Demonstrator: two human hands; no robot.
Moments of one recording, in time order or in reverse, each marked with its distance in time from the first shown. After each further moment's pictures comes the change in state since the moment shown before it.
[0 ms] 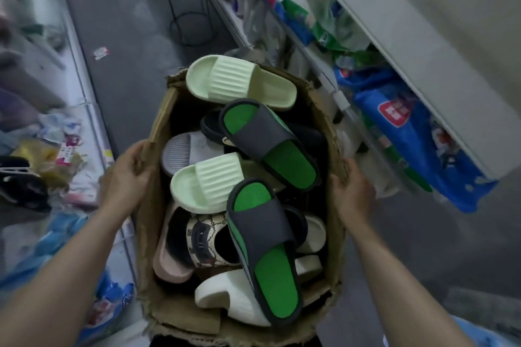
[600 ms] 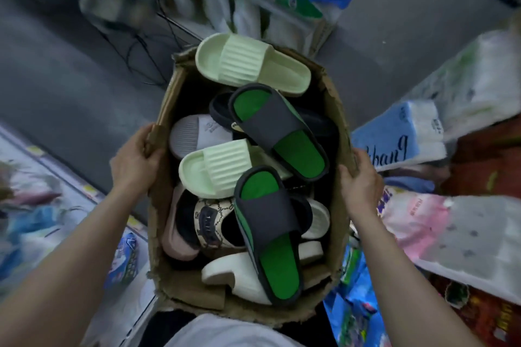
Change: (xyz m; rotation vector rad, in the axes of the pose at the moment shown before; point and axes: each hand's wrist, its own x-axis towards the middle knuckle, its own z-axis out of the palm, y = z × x) left_hand -0.247 -0.030 0.053 0.164 -0.331 0.330; right_hand -0.403 0.193 -0.067 0.032 0.282 0.556
